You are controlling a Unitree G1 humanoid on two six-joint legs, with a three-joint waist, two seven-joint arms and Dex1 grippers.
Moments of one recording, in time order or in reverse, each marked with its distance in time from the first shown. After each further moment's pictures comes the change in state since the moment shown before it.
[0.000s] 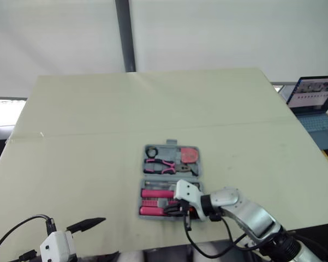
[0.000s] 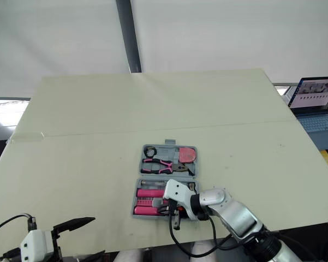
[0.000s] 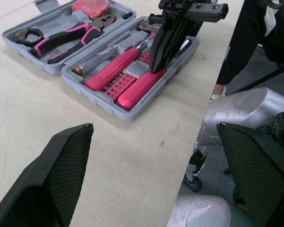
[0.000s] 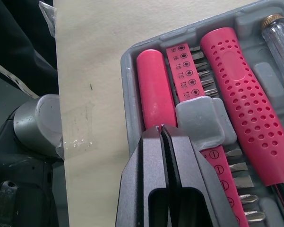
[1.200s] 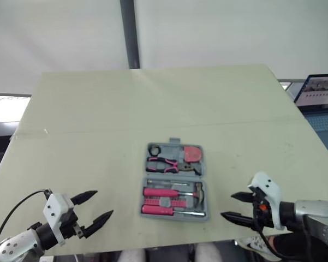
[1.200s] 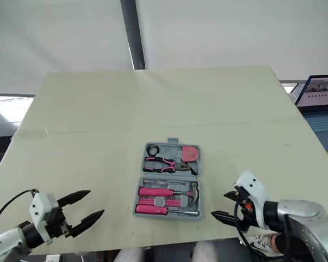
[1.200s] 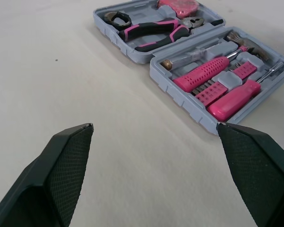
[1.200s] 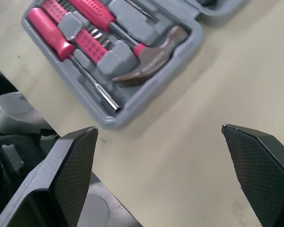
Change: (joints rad) left arm -0.330 -0.007 -0.020 0.193 -0.066 0.257 0.132; right arm 0.494 -0.319 -0.831 -0.303 0.368 0.317 -0.027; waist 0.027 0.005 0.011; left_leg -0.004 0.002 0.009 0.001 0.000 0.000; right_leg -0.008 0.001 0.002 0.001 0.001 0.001
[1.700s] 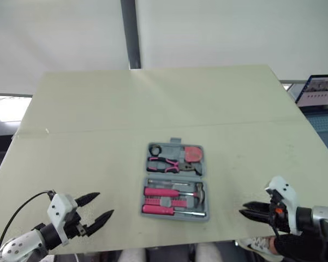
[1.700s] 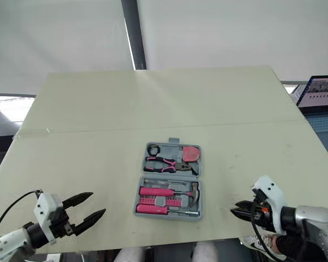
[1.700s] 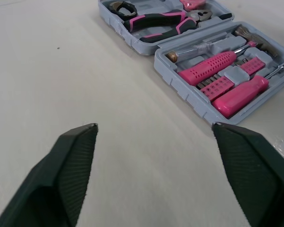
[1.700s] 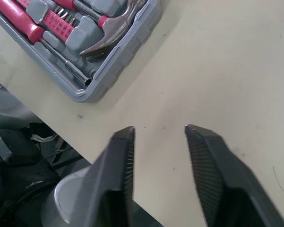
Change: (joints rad) left arm -0.004 -0.015 -0.019 0.000 0.017 0.026 0.024; right arm 0.047 -0.054 -0.049 0.117 0.015 -0.058 0.042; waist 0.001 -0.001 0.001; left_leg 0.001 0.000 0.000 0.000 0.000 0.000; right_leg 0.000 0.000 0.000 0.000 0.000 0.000
